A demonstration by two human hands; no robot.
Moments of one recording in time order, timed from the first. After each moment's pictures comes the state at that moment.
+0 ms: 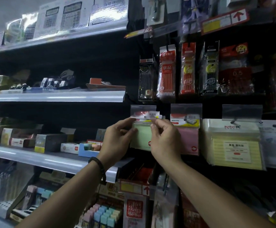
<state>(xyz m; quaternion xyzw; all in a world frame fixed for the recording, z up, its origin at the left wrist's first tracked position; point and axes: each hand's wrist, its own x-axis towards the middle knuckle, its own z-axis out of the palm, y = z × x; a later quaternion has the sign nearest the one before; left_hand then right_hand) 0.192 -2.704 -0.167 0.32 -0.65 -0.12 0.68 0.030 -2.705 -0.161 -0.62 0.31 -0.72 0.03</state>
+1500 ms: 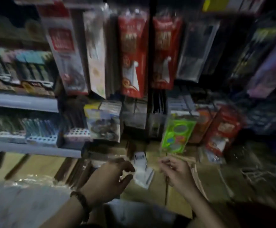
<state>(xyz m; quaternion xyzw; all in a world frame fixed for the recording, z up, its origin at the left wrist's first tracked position) 0.060 -2.519 -0.639 0.46 -0.86 -0.19 0.15 -0.205 -2.484 -0.649 -0.49 0.62 -0.45 0.42</state>
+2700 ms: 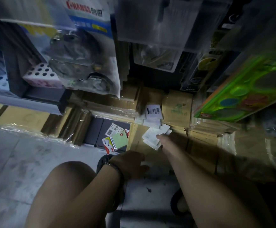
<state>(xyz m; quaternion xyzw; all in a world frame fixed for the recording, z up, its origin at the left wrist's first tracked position) -0.001 -2.595 -0.840 0.50 -0.72 -0.42 -0.23 -0.172 -2.666 -0.987 -0.11 0.78 -0.16 0.60</state>
